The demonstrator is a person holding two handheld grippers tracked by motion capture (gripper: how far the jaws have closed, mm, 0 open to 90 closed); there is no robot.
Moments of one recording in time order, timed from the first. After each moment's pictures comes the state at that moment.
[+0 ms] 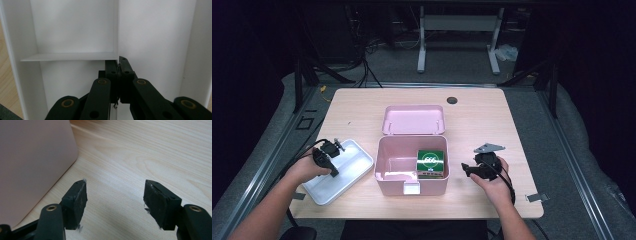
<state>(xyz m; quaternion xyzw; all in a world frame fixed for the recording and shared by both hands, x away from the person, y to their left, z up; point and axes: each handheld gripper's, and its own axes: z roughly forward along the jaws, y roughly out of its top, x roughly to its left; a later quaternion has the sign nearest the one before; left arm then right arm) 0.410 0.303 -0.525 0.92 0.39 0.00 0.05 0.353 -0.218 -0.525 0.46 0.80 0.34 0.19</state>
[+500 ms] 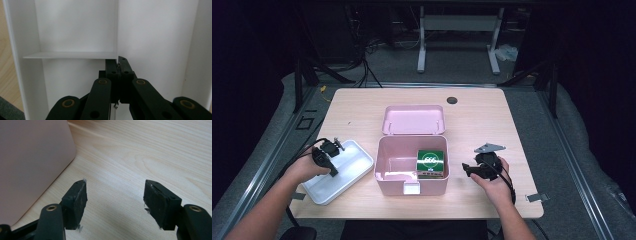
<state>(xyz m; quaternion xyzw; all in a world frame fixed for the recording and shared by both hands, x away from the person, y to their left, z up) 0.408 0.302 -0.514 0.92 0.39 -0.01 0.04 0.354 -0.219 -0.527 0.46 0.80 0.34 0.19</state>
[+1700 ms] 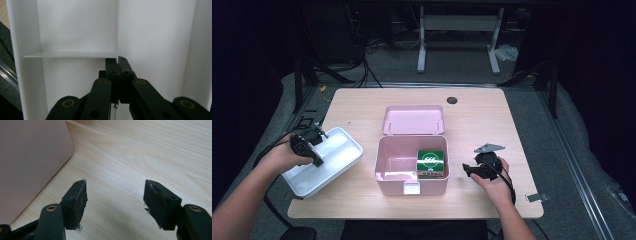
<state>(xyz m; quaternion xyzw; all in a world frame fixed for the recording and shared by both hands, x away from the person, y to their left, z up) 0.395 0.321 -0.434 0.92 0.39 0.02 0.06 0.355 -0.220 -0.529 0.47 0.80 0.33 0.19</state>
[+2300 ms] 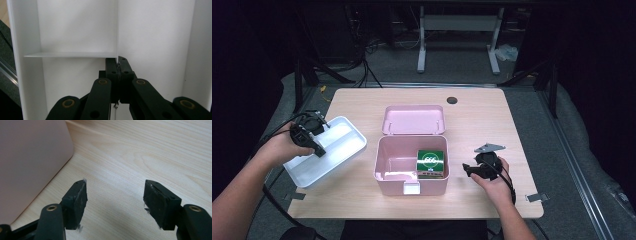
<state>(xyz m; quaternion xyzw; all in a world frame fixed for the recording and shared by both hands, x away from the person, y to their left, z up) 0.396 0.299 -0.392 0.93 0.37 0.04 0.07 0.355 -0.220 -0.528 0.47 0.80 0.33 0.19</state>
